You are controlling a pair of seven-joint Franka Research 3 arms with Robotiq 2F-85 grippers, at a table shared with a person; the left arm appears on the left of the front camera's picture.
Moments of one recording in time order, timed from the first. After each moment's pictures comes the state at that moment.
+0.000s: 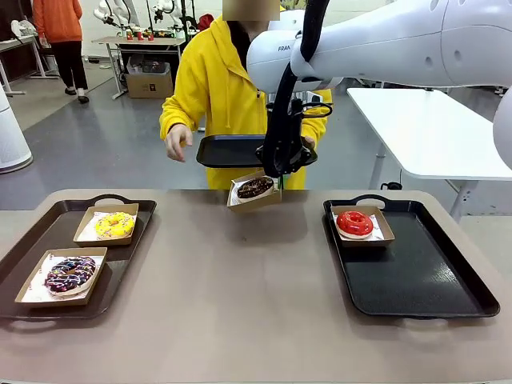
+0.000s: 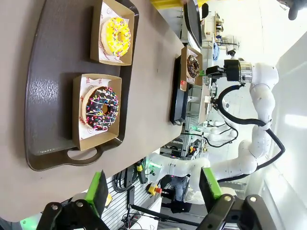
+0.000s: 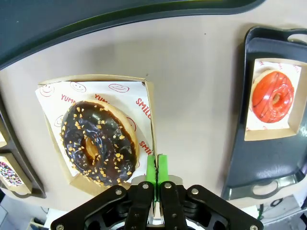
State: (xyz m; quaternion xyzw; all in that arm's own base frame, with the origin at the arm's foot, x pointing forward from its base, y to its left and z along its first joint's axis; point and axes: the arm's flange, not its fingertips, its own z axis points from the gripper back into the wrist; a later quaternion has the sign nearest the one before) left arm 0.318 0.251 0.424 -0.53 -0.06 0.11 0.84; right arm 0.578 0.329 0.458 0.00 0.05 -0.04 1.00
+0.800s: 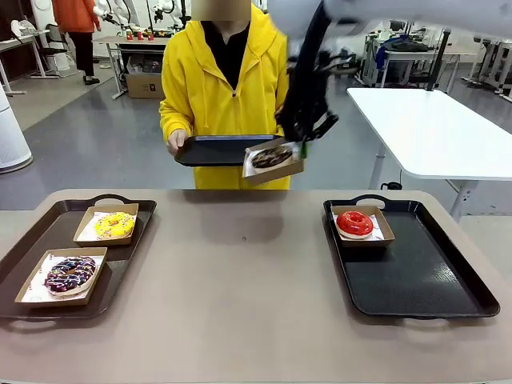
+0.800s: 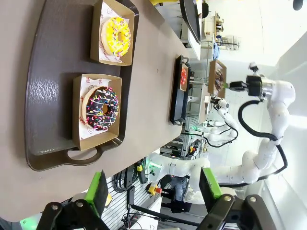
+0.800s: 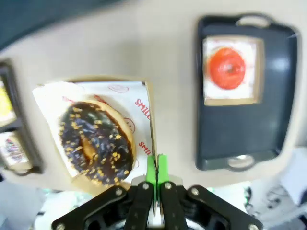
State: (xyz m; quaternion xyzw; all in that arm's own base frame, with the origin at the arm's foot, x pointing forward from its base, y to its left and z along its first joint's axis) left arm 0.318 0.251 0.424 -0.53 -0.06 0.11 0.84; right arm 0.522 0.278 0.573 -0.01 0.02 -0.04 1.00
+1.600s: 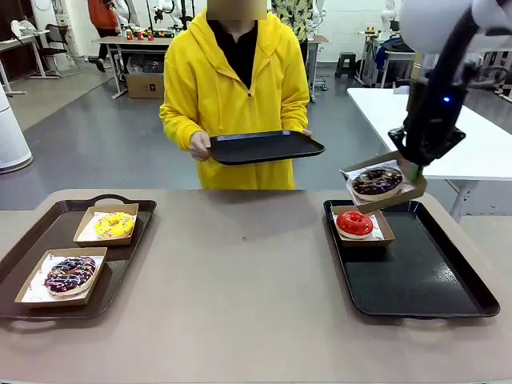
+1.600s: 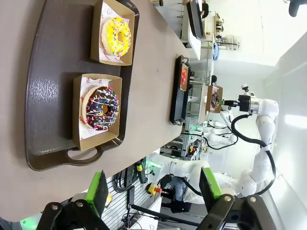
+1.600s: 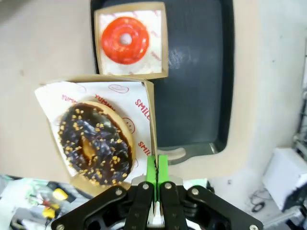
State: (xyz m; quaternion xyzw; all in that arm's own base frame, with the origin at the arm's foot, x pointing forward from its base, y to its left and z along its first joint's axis) left arm 0.318 0.251 0.423 -0.53 -0.06 0.11 0.84; right arm 0.459 0.083 0.547 -0.02 0.01 -0.03 1.00
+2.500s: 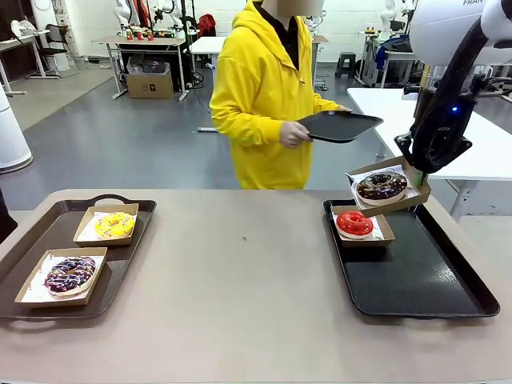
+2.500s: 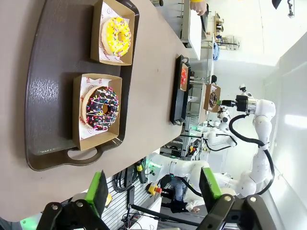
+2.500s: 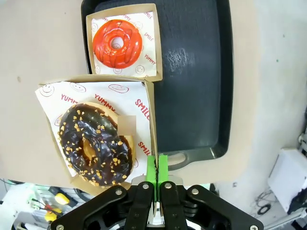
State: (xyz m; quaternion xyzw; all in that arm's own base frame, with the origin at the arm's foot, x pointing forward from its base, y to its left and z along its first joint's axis) left arm 0.318 0.251 0.423 -0.53 -0.06 0.11 0.84; right arm 0.457 0.072 0.535 -0.01 0.01 -0.04 1.00
